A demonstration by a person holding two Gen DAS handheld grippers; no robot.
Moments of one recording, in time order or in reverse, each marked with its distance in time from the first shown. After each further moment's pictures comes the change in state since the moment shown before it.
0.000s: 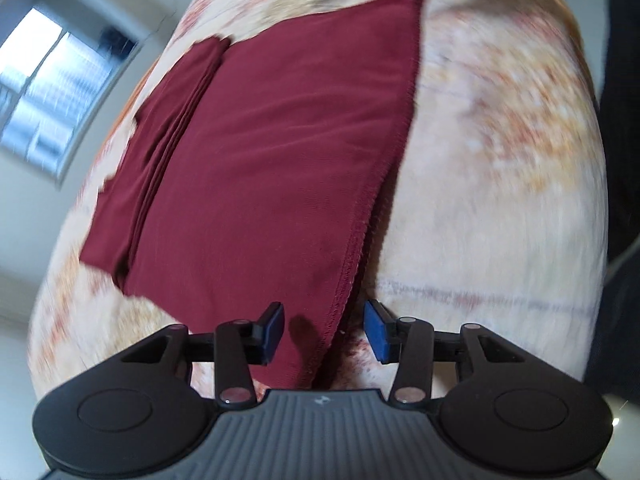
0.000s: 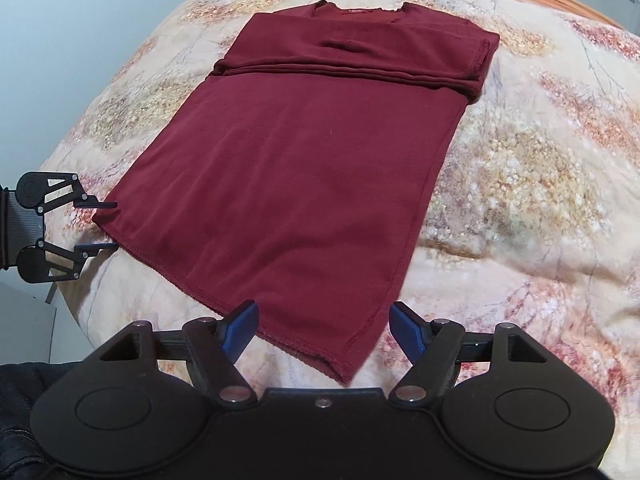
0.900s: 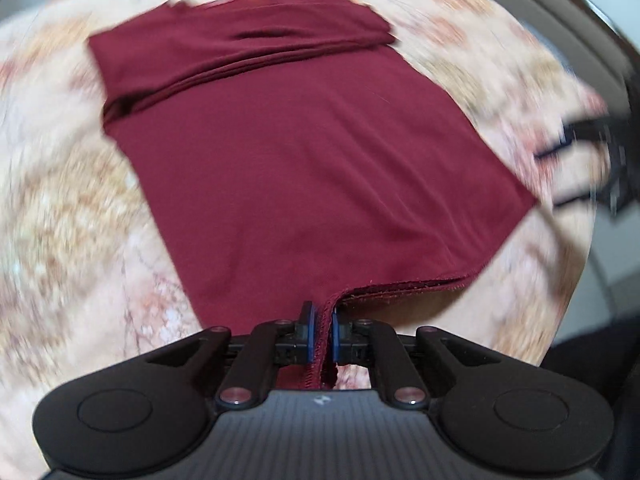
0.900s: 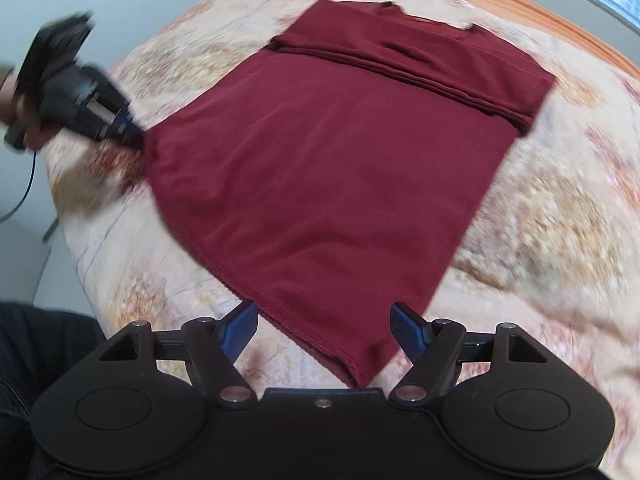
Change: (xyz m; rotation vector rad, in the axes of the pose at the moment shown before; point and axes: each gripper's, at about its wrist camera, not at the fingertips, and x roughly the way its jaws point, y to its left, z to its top) left arm 0.020 0.142 -0.038 -0.953 0.017 -0.494; right arm 0.017 0.039 -0.003 -0.273 0.018 0.009
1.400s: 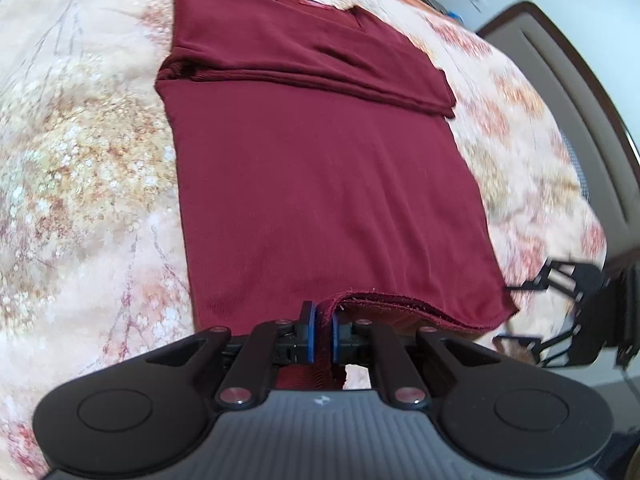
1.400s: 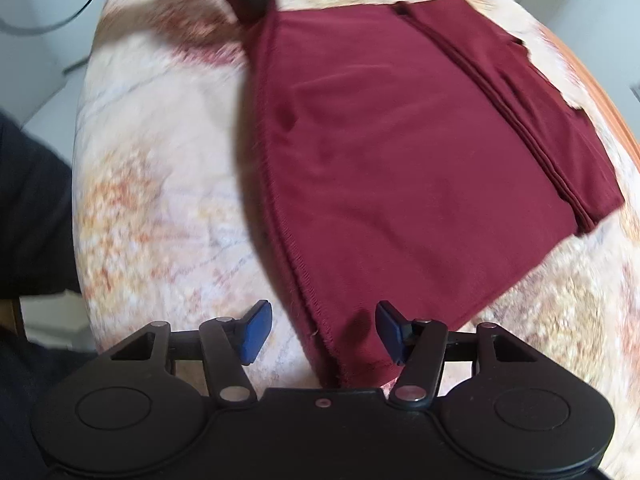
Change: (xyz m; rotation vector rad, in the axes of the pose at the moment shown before) left arm 0.003 0.054 0.023 -0.348 -0.061 -0.121; right arm 0.043 0.042 -0.013 -0.509 0.112 -0.087
